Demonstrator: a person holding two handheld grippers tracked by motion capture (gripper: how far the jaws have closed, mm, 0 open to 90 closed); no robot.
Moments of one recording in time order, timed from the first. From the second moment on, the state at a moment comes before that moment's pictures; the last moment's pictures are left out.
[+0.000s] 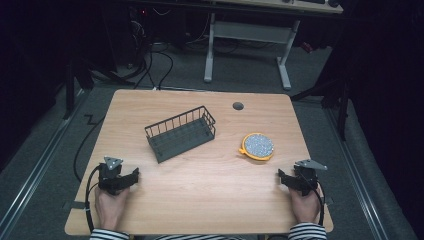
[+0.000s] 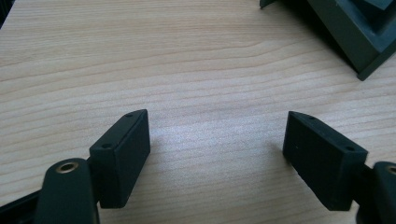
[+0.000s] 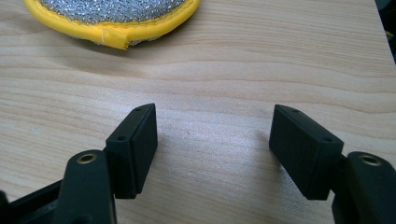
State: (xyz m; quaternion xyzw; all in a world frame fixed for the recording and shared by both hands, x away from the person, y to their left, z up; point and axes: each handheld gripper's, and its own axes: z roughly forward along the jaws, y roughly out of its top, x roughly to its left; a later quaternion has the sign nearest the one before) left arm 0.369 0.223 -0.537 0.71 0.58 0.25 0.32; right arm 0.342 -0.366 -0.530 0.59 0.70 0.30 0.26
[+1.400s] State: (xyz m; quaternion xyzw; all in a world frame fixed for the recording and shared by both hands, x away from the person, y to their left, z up) left arm 0.385 0.219 -0.459 0.70 0.56 0.18 0.41; right arm 0.342 -0.366 -0.530 0.59 0.71 0.30 0.26
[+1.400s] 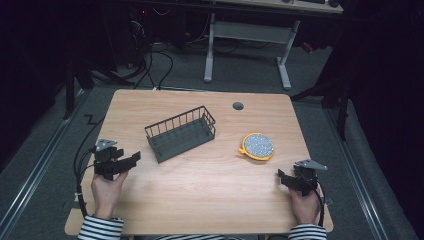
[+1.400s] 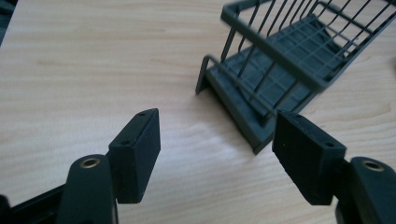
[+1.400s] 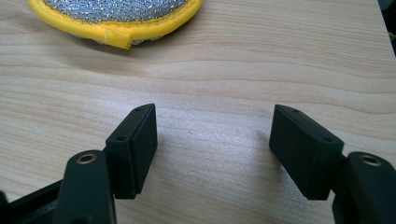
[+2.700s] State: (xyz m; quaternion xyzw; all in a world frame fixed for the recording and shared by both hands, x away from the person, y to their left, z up) left arm 0.473 0.167 -0.447 0.75 0.54 0.18 0.33; right arm 0.342 -0.366 -0.530 0.58 0.71 0.30 0.26
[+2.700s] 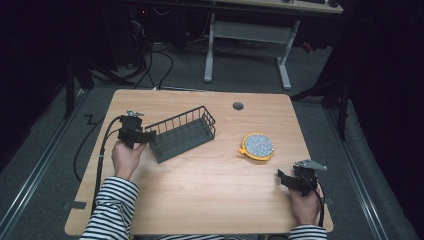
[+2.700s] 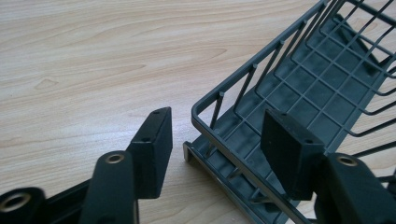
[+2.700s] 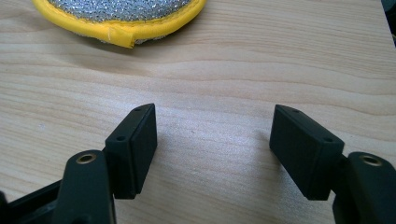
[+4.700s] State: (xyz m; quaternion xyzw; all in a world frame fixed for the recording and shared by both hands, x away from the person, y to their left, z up) left arm 0.424 0.139 -0.449 0.79 0.47 0.18 0.33; right arm 0.341 -0.365 -0.530 0.58 0.71 0.30 0.26
